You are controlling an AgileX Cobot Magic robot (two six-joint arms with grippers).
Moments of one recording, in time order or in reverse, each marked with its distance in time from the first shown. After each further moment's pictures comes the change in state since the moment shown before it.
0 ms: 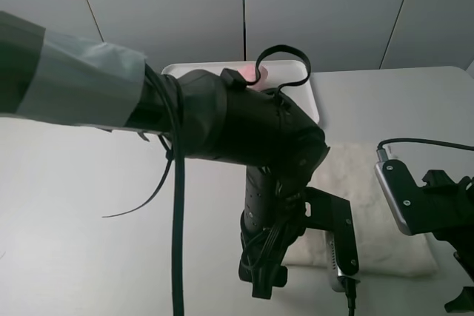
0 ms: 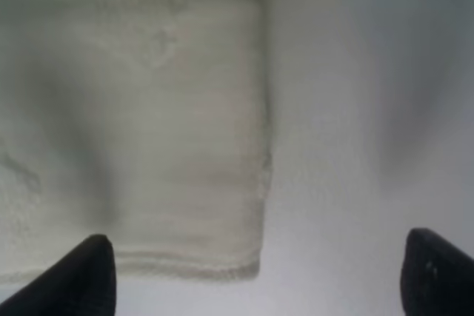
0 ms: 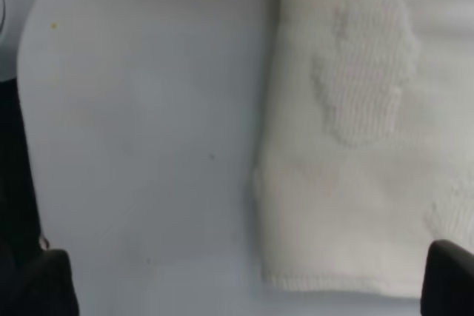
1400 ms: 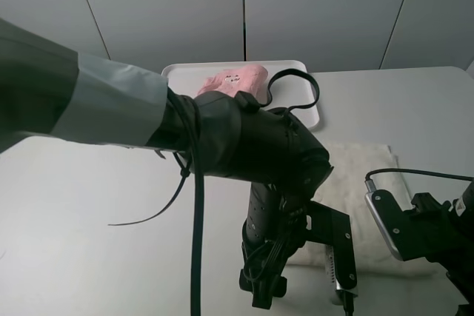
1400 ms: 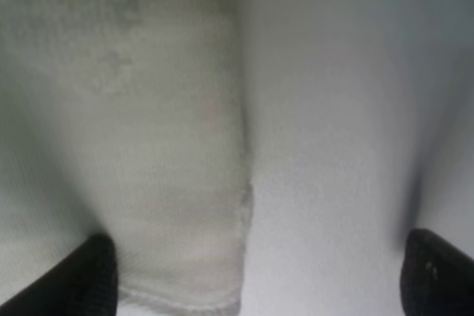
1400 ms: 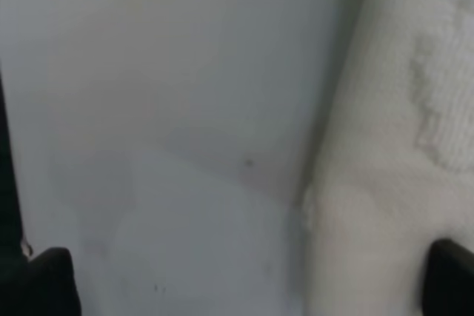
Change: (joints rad) left arm -0.012 0.039 0.000 0.006 -0.012 -0.001; right arm 0.000 0.218 0.057 -0.055 -0.180 -0.023
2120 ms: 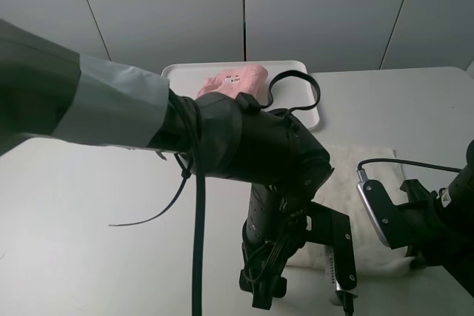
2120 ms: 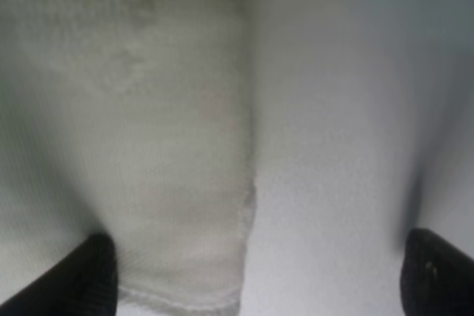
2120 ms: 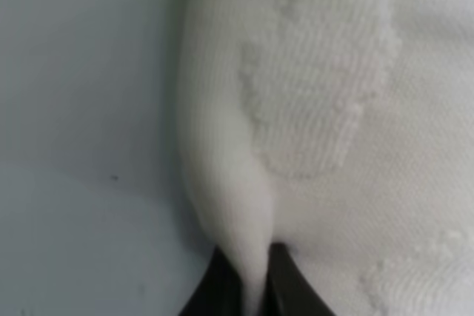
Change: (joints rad) left arm 0.000 0.004 0.000 0.004 0.002 -0.010; right arm 0.000 0.069 -0.011 -0.054 -0.137 0.017
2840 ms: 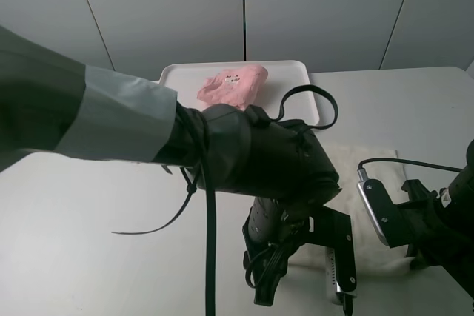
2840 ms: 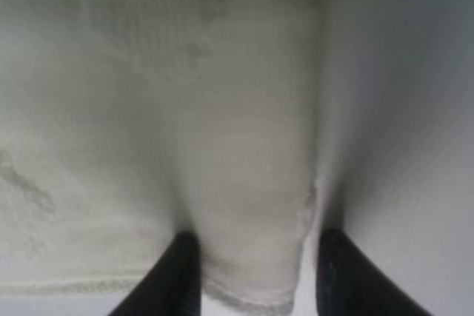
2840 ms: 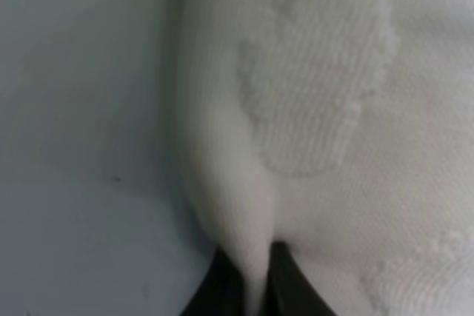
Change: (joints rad) left arm -0.036 0.003 0.000 0.157 -0.031 -0.145; right arm 0.000 0.000 0.000 -0.001 0.002 0.027
